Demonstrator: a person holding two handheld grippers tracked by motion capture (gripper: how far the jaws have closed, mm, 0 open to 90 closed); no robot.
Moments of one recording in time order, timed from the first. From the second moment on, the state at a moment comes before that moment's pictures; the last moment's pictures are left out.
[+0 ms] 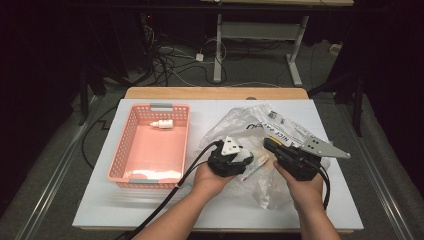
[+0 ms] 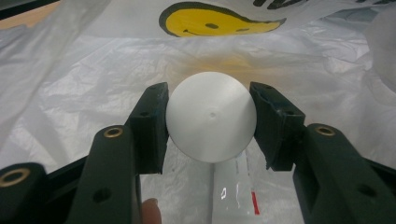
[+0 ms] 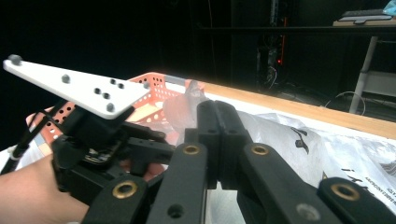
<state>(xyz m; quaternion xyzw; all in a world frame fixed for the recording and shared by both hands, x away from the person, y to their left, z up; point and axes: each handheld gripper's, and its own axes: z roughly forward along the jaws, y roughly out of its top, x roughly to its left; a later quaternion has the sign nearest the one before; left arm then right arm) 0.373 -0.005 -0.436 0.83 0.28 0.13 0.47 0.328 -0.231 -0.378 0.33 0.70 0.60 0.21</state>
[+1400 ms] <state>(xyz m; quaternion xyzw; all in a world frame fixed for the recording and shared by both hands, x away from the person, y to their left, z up) 0.378 -0.021 -0.457 0.84 0.28 0.11 0.45 0.329 -0.235 -0.379 0.33 0.70 0.60 0.21</state>
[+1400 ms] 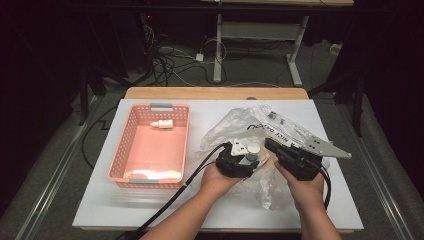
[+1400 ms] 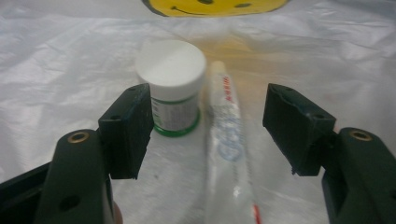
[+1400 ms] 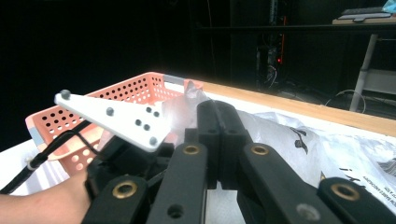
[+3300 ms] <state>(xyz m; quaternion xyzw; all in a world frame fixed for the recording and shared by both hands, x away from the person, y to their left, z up) 0.290 0.153 -0.407 0.80 0.31 0.14 0.50 0.328 -0.231 -0.380 0.33 0.70 0.60 0.21</state>
